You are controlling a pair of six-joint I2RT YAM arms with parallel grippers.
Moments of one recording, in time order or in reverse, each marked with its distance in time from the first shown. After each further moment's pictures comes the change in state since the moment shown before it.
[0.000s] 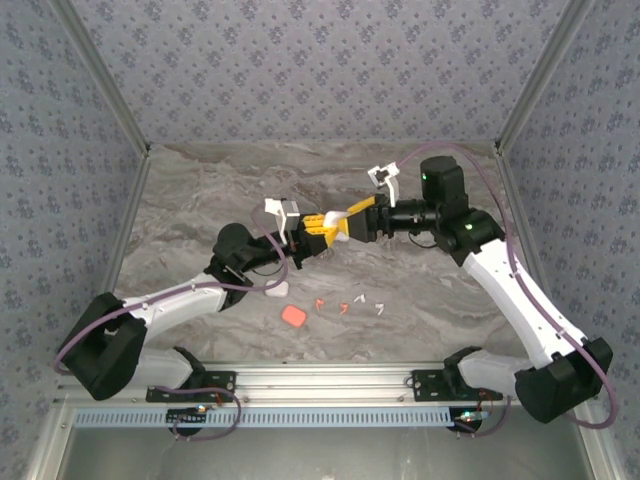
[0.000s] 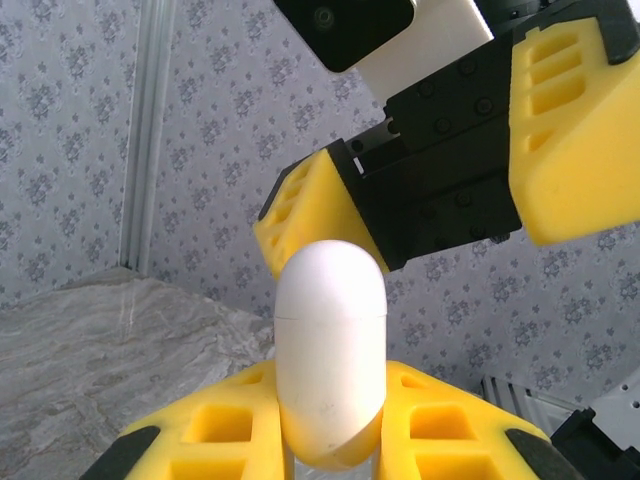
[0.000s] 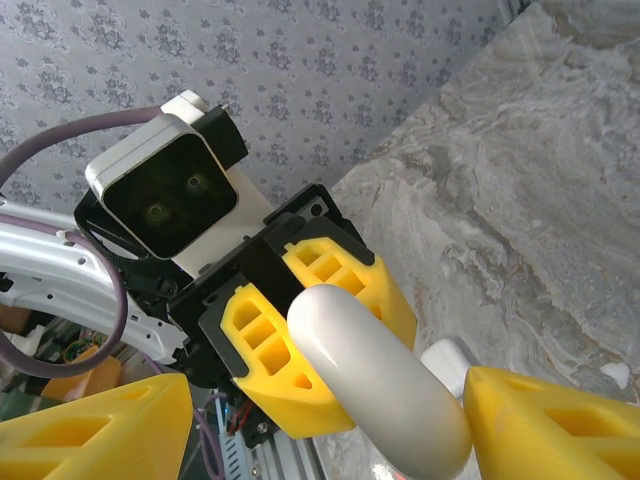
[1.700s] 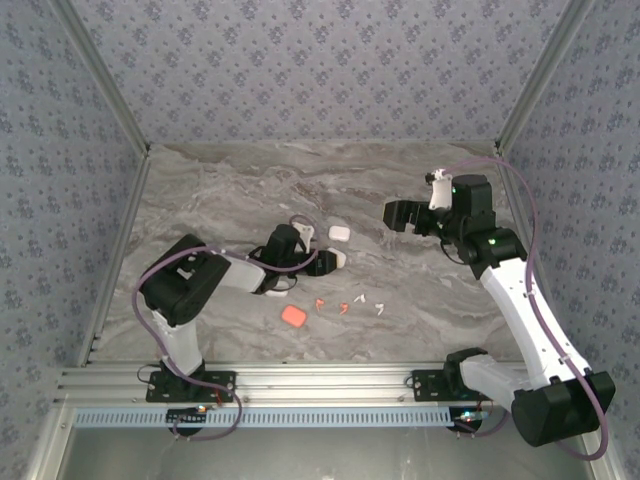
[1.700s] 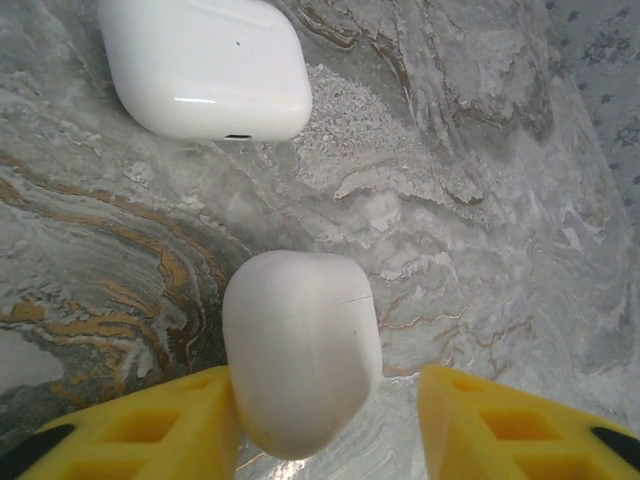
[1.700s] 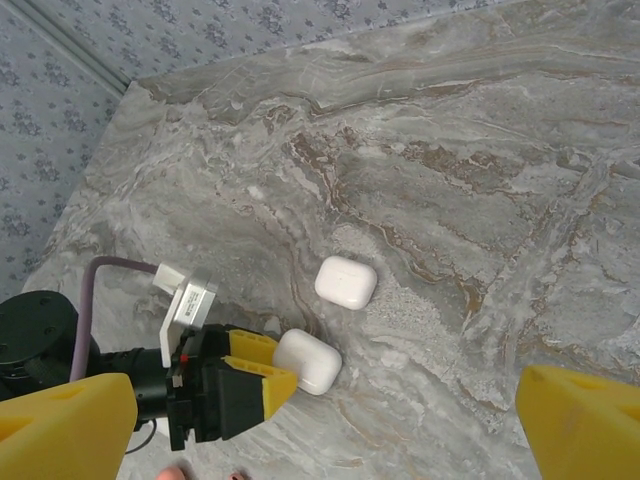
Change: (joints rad) left arm 0.031 0.541 0.117 -0.397 -0.188 -0.274; right arm -0.207 -0.117 -0.149 -0.122 0.556 0.049
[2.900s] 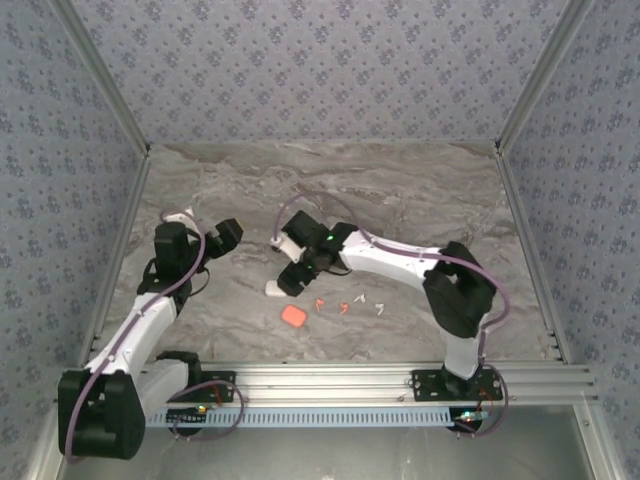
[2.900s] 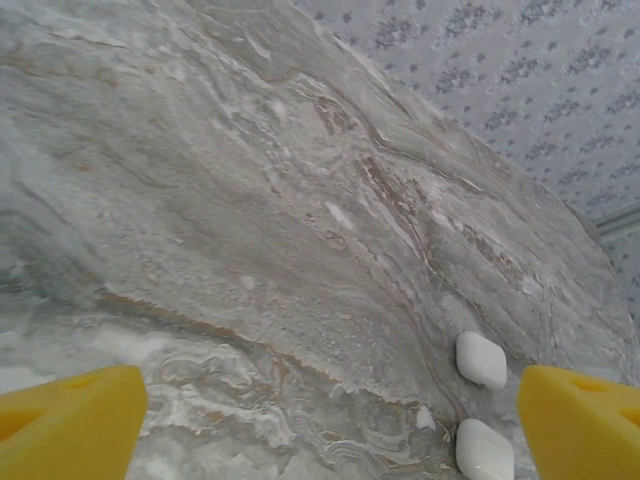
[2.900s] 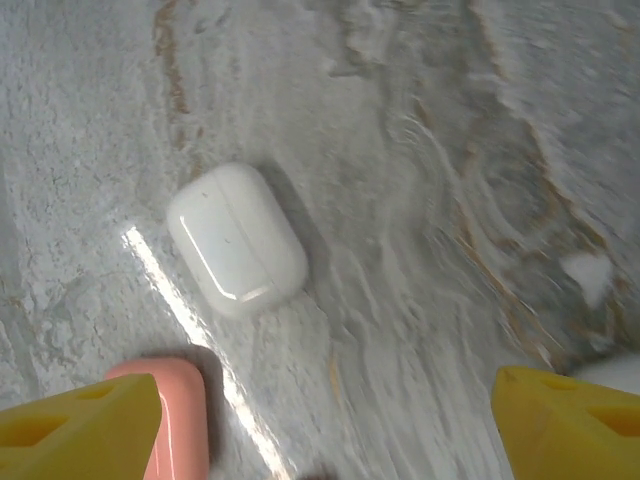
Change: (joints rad) left arm 0.600 -0.889 -0.253 -0.511 -0.114 0.018; right arm 0.724 0.818 0.353 -0.035 0.243 -0.343
